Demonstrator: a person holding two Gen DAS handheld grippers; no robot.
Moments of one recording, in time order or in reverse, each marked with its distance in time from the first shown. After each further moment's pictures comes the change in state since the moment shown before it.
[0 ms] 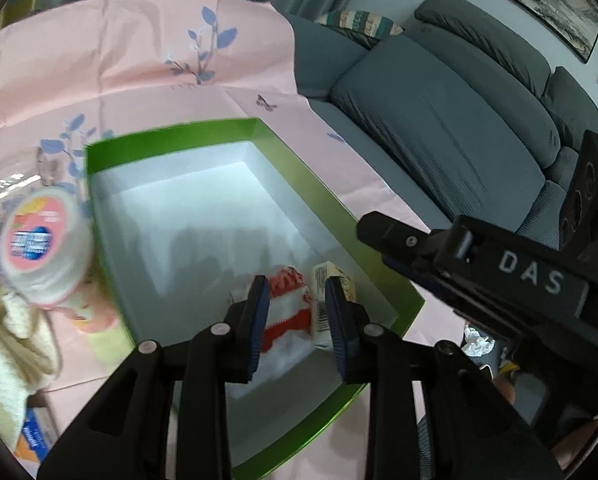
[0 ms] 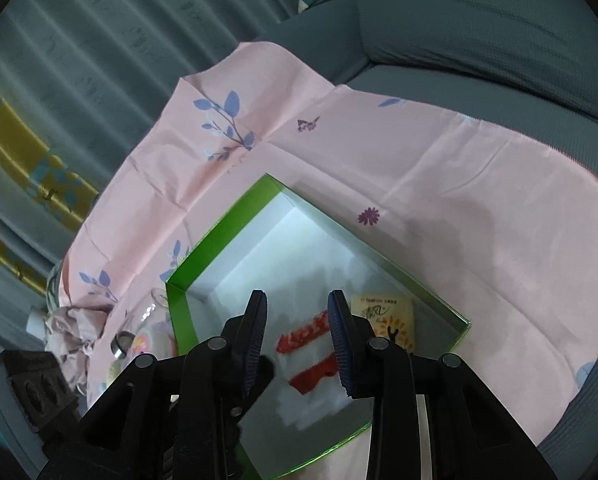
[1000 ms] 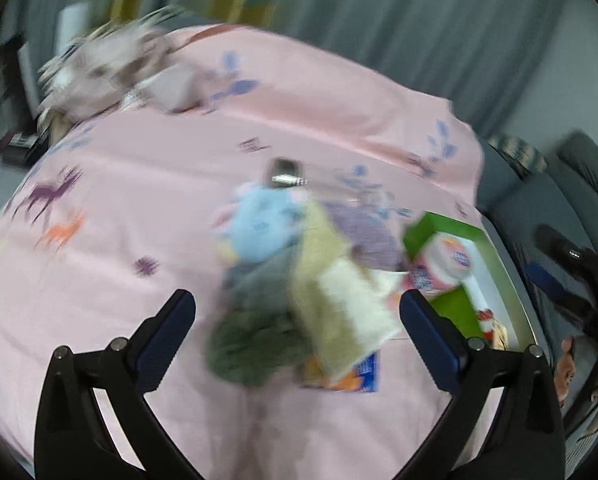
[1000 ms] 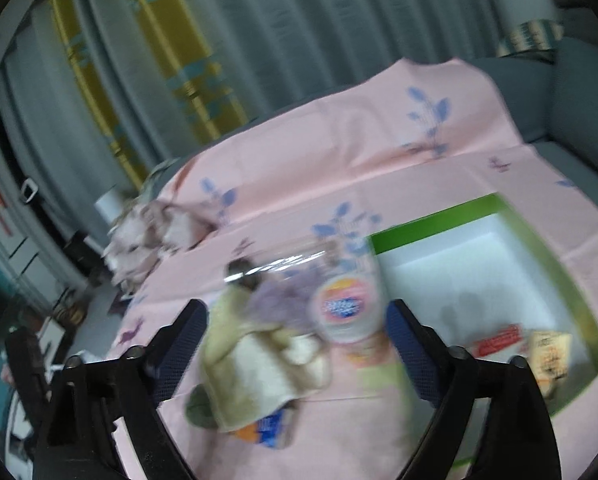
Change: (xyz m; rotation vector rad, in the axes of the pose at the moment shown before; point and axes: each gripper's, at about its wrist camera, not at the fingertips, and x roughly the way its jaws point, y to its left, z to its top) left arm -0.209 0.196 -0.093 -0.419 -0.272 0.432; right arm -0.010 0.170 -0.081 -0.480 0.059 0.352
